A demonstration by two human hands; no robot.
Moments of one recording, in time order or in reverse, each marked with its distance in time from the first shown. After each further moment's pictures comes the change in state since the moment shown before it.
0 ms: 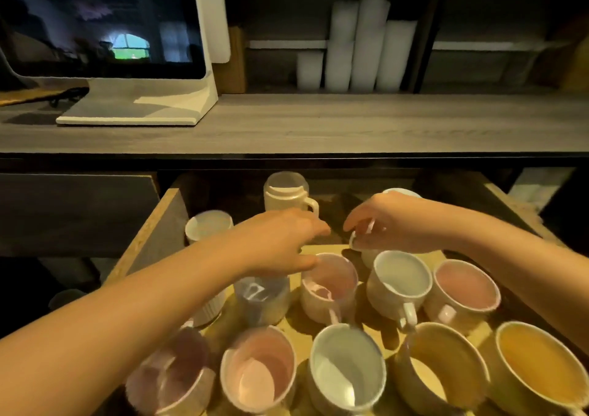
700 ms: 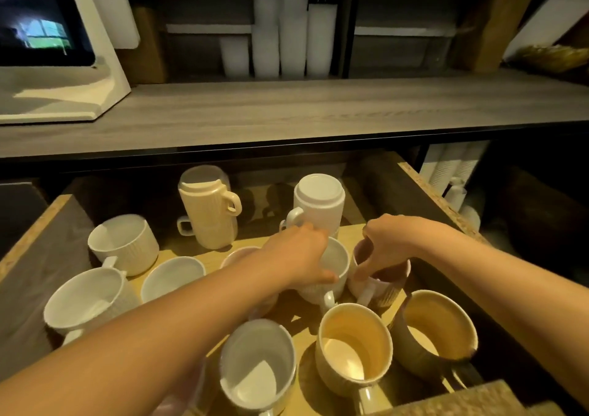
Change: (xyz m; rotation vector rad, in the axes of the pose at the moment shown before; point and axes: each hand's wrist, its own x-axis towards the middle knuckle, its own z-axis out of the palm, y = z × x) left_hand 0.086 0.088 0.066 -0.116 -0.078 -0.007; right_hand -0.038 0.110 0.052 0.028 -0.237 0.473
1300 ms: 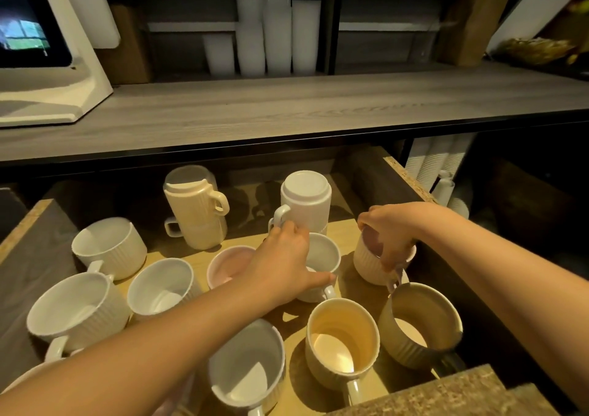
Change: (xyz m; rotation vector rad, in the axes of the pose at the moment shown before) left_hand -0.009 0.001 0.023 -0.134 0.228 -0.085; right_hand 0.004 0.029 -0.006 0.092 -0.112 0.020
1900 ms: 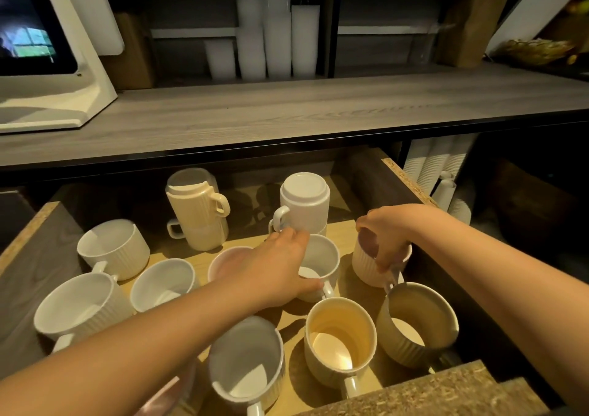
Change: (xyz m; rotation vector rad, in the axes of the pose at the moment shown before) left_hand -0.009 -0.001 -0.014 0.025 -0.113 0.042; right_hand -0.001 -0.002 0.003 0.017 0.004 0.026
